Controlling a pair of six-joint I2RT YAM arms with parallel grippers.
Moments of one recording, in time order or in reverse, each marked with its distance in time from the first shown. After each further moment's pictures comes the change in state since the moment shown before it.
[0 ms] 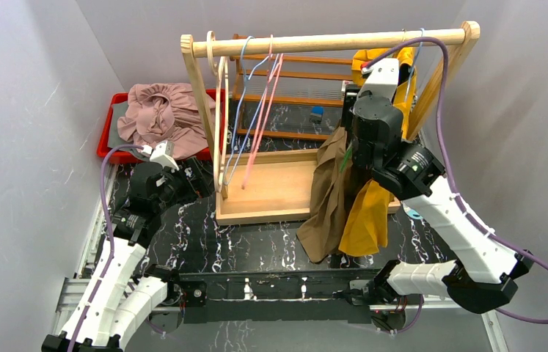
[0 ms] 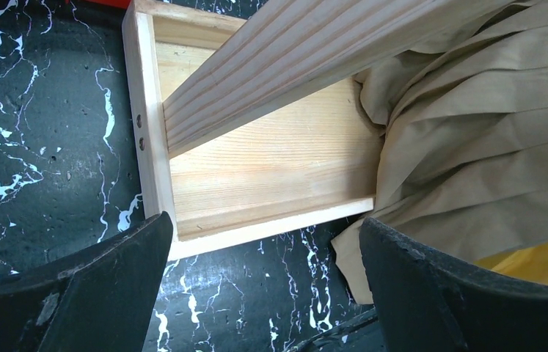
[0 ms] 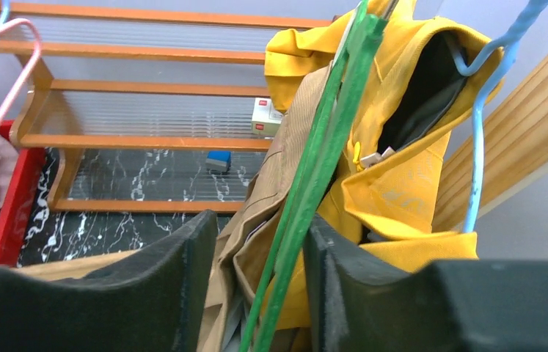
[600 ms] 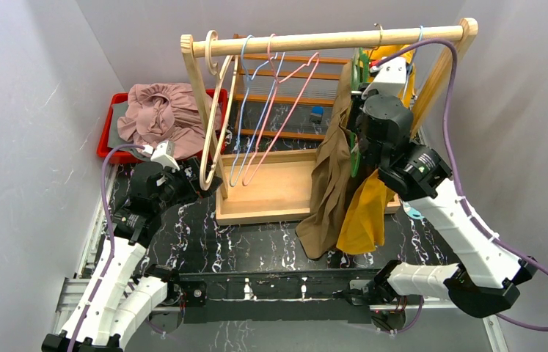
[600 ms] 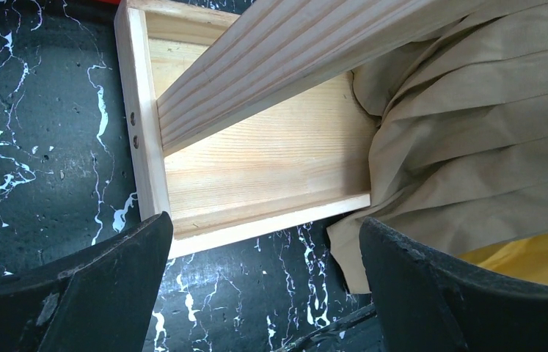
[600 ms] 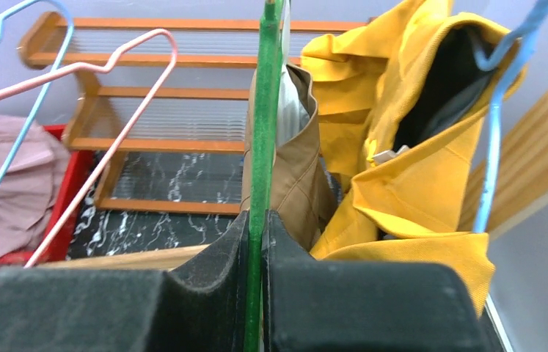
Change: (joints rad) left arm 0.000 0.005 0.000 0.002 0.018 -0.001; right arm -0.056 -0.001 0.005 0.017 -0.098 0.058
